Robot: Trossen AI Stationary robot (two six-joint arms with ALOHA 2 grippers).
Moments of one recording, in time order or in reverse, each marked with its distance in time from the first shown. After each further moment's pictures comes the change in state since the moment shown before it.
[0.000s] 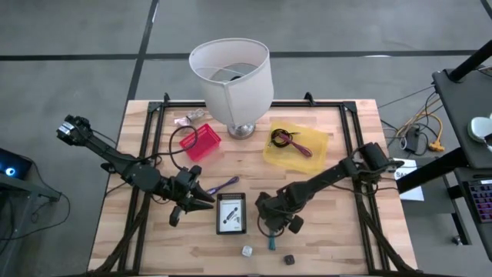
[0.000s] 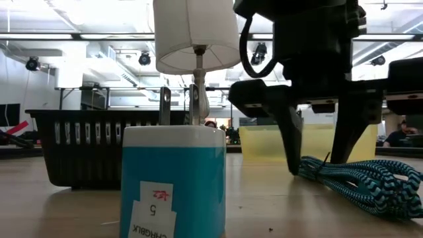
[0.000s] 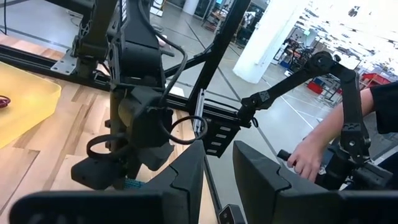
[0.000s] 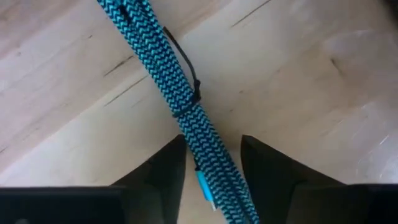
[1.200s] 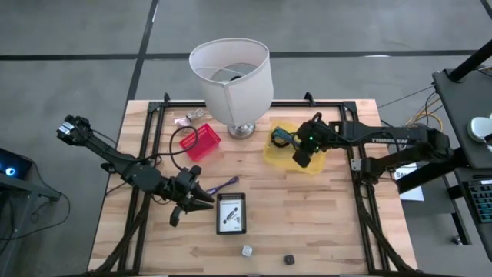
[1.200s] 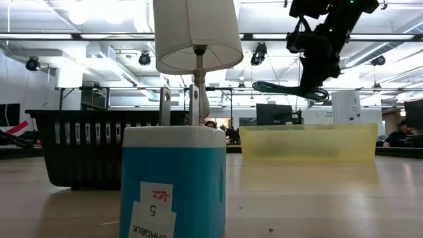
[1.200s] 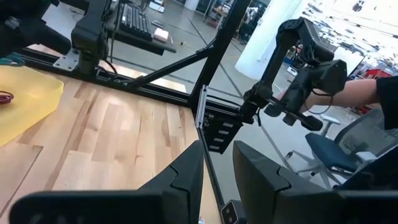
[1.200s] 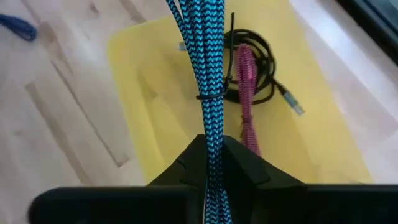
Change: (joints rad) left arm 0.000 0.000 0.000 -0.018 0.000 0.000; right arm -0.566 -0.774 -0.317 -0.242 0.327 0.937
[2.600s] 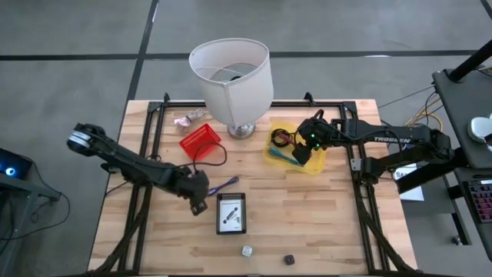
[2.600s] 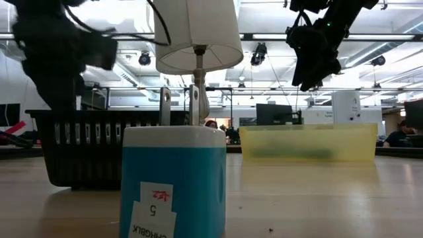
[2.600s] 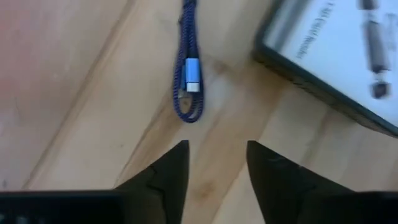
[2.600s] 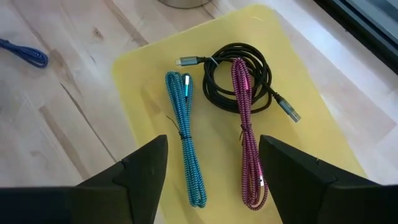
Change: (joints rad) left arm 0.172 0.325 -0.007 -0.757 0.129 -0.413; right arm -0.004 -0.015 0.031 -0.006 0.011 0.056
